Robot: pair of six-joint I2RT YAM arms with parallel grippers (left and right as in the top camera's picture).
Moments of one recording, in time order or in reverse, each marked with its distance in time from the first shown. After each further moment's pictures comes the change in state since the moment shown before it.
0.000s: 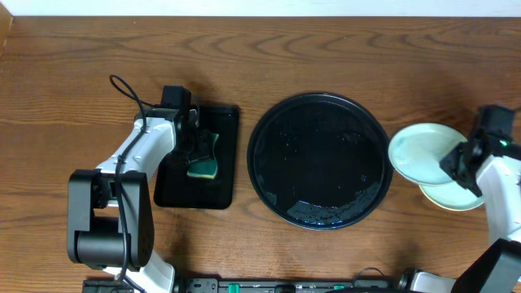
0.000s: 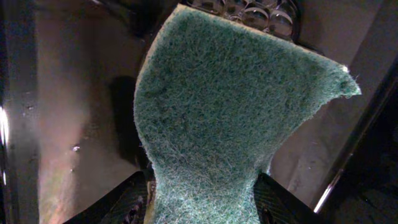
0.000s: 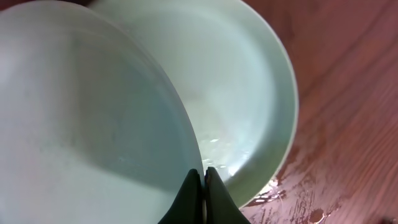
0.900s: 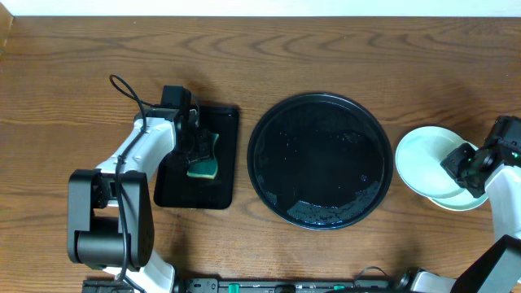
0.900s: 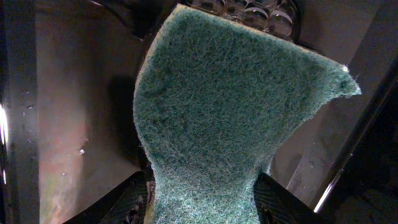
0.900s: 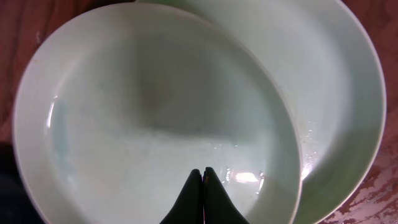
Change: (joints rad) left arm 0.000 0.000 0.000 0.000 0.000 0.000; right arm -0.097 0.000 -0.057 0.135 -0.270 -0.055
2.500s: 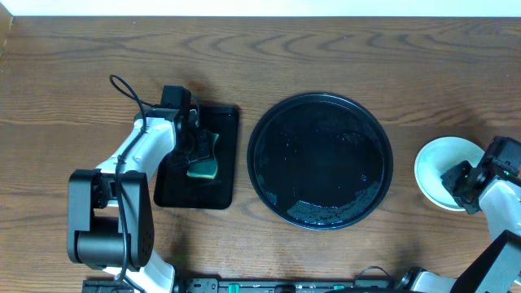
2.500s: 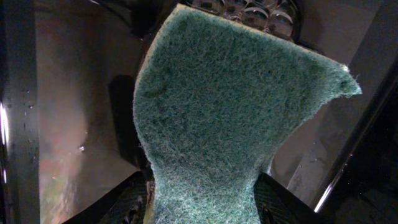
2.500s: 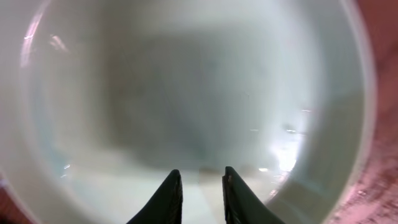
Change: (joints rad) left arm 0.000 0.000 0.000 0.000 0.000 0.000; right arm -0.061 0.000 -0.161 0.147 0.032 0.034
